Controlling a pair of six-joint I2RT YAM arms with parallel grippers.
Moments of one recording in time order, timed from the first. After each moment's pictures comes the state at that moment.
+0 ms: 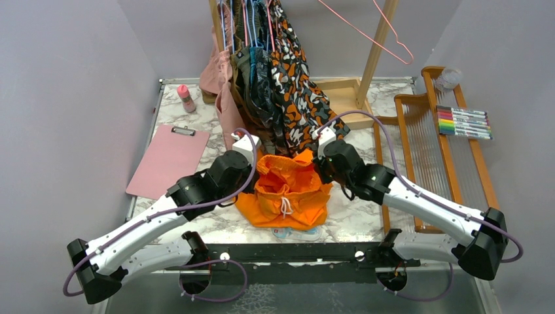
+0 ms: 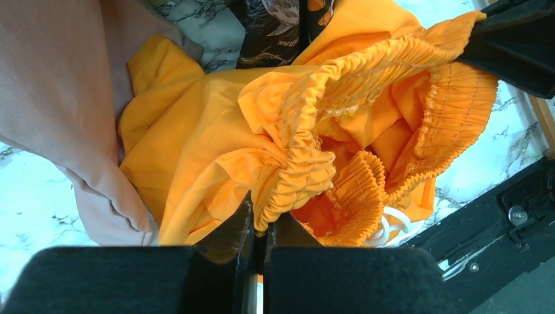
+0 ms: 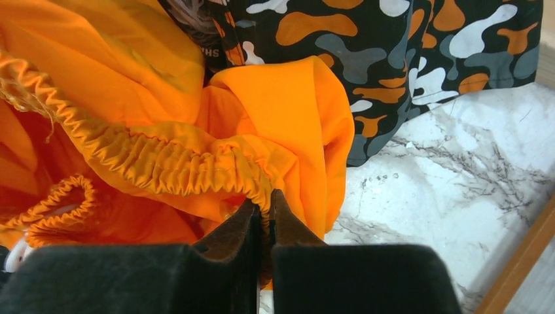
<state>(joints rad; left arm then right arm) -0.92 0.88 0.89 -0.61 -0.27 -0.39 0.89 1.13 0.90 -0.41 0.28 0.15</state>
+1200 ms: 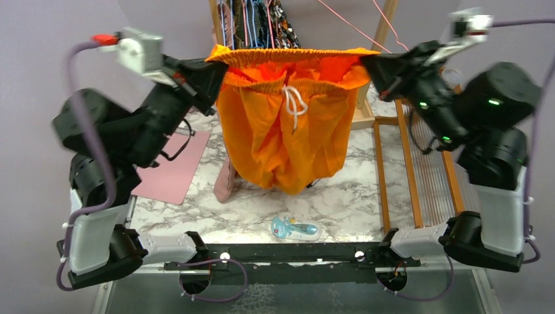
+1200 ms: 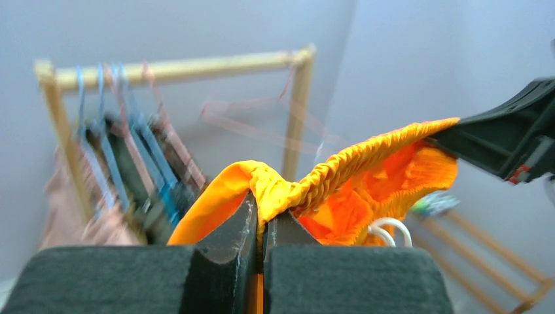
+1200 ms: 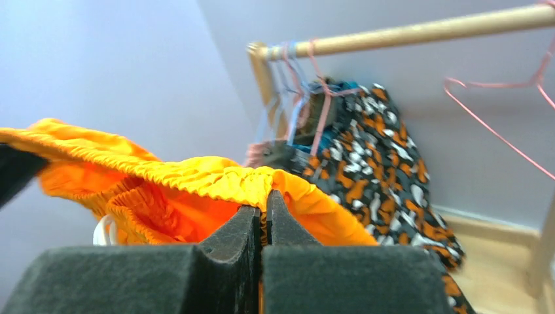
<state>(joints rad) -0.92 1.17 2.13 -0.63 -0.33 -0.05 0.89 1.29 2.24 -0.74 0.40 0.18</state>
